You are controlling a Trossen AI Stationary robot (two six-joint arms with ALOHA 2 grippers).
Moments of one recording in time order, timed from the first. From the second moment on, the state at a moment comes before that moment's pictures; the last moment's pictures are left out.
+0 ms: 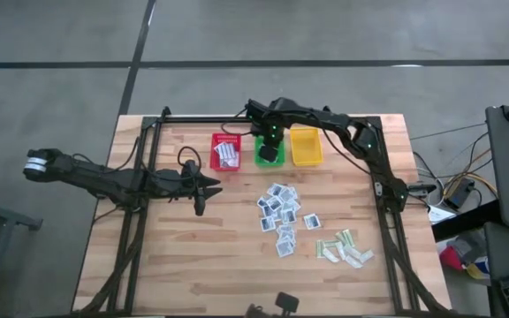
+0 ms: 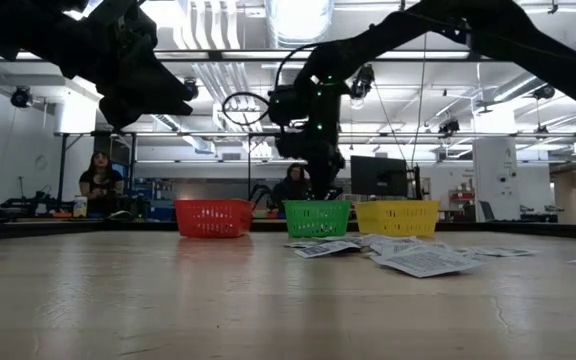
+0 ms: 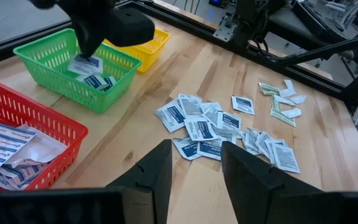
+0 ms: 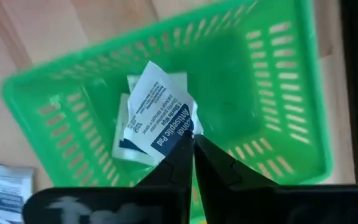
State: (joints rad) left arm -0.11 0.87 0.44 0.08 -0.30 -0.45; right arm -0.47 2.31 2.06 -1.19 0.03 -0.13
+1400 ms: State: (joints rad) left arm -0.11 0.87 0.44 0.07 -0.30 -0.42; right arm -0.37 1.64 1.61 -1.18 -0.01 -0.15
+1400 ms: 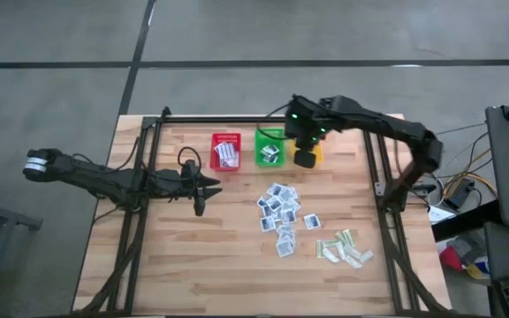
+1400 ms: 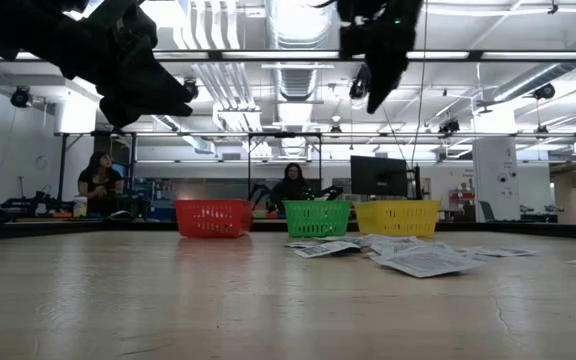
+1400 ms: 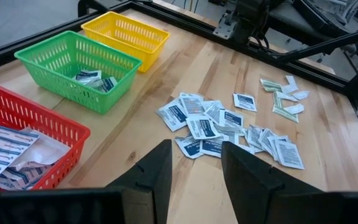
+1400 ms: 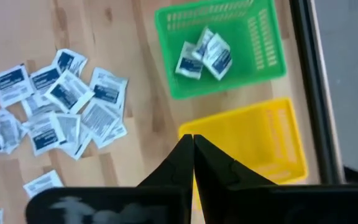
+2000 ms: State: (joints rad) left arm -0.11 0.87 0.44 0.07 -0.30 -0.42; right arm -0.20 1.14 0.97 -0.77 -0.35 0.09
